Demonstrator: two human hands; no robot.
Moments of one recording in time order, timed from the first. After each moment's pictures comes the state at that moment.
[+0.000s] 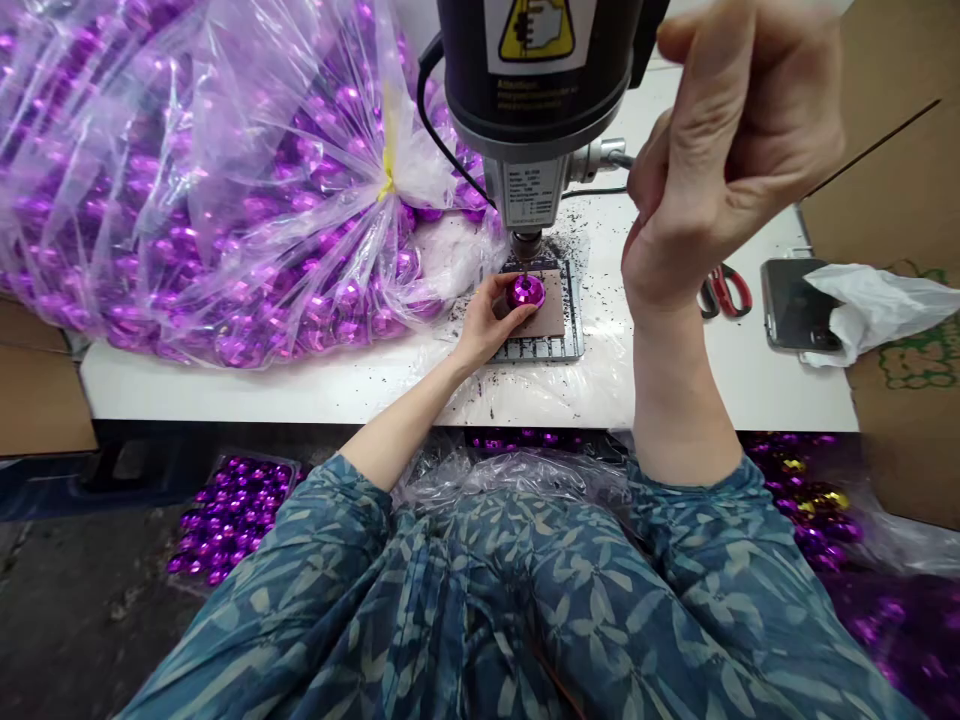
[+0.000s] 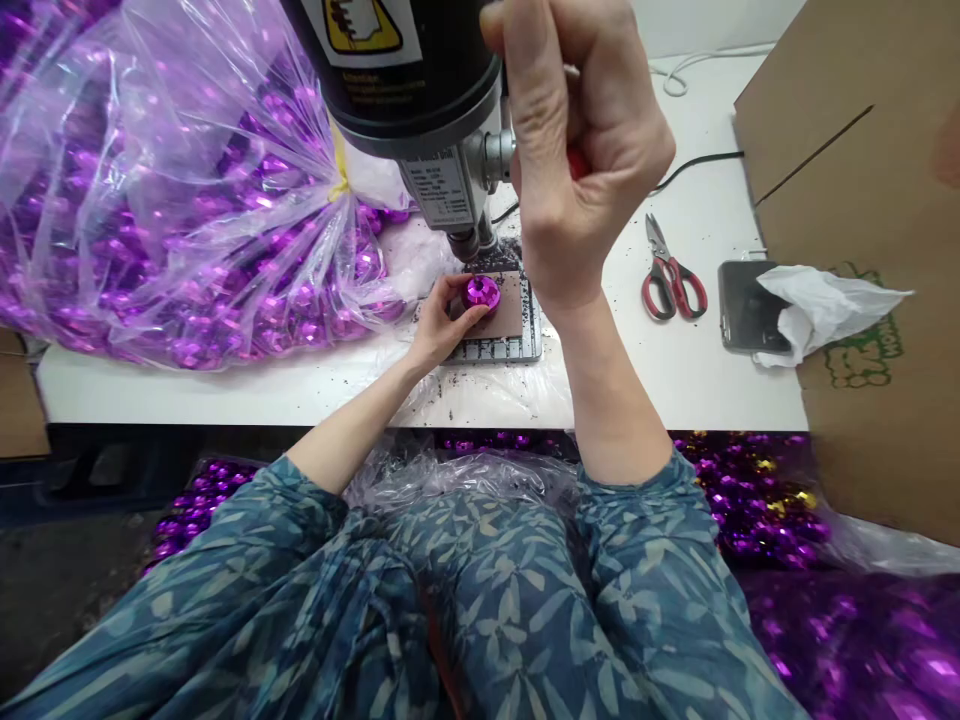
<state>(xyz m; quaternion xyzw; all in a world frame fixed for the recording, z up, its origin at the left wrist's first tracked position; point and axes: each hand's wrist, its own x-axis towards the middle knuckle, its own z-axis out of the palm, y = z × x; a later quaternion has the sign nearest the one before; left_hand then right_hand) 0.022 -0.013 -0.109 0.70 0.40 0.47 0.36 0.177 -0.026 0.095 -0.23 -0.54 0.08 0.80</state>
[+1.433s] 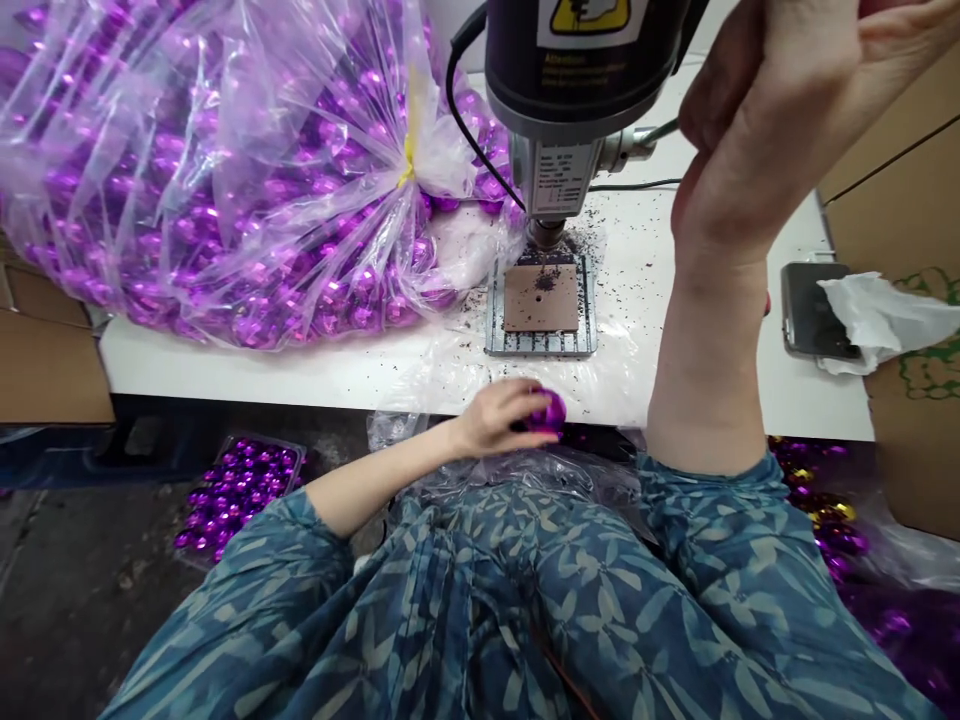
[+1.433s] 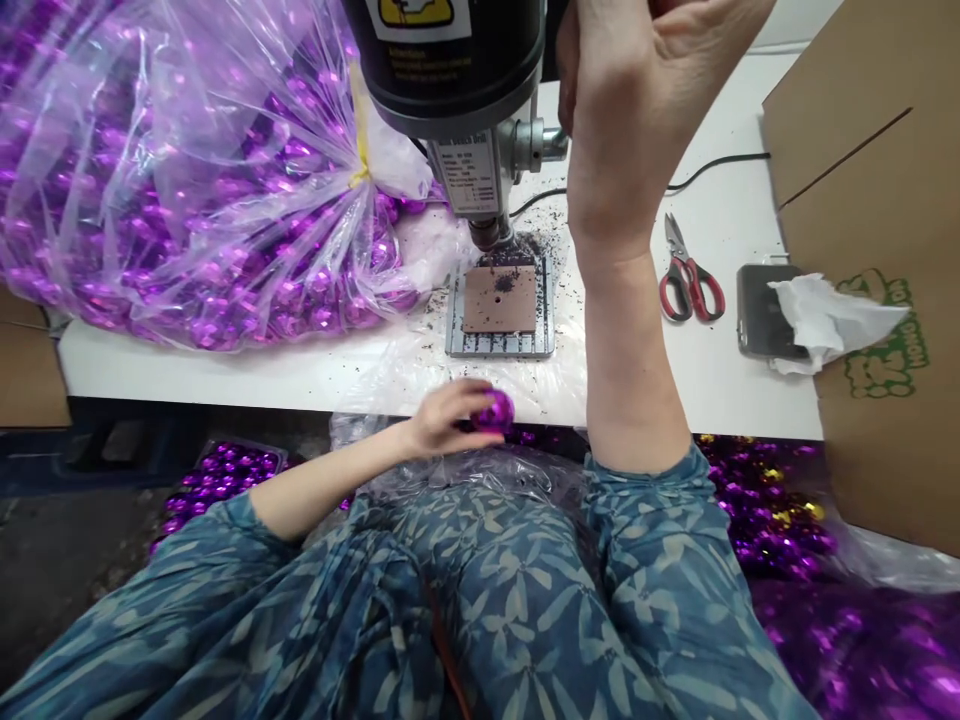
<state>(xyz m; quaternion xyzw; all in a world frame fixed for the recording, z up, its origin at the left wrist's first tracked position) 0.003 -0.136 -0.103 0.85 0.17 0.48 0.10 0.180 -0.013 0.134 -0.35 -0.54 0.17 0.75</state>
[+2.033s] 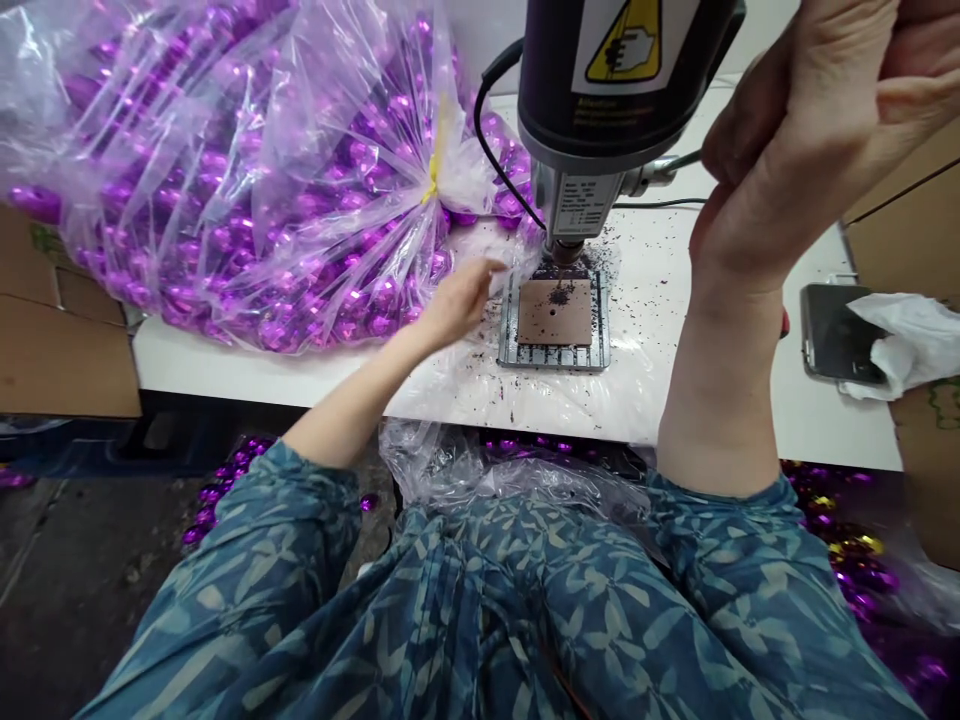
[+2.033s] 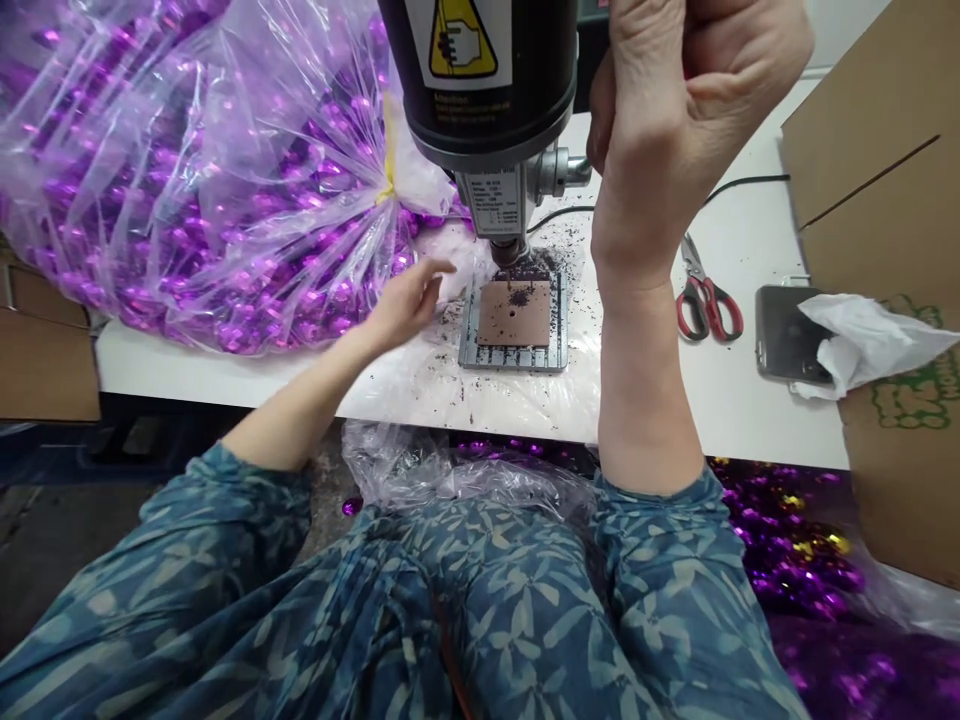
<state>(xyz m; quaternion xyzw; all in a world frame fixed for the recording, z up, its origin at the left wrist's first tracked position) -0.062 0.011 -0.064 0.82 0.39 0.36 0.22 0.184 0.004 0.120 -0.29 -0.52 0.13 0.79</state>
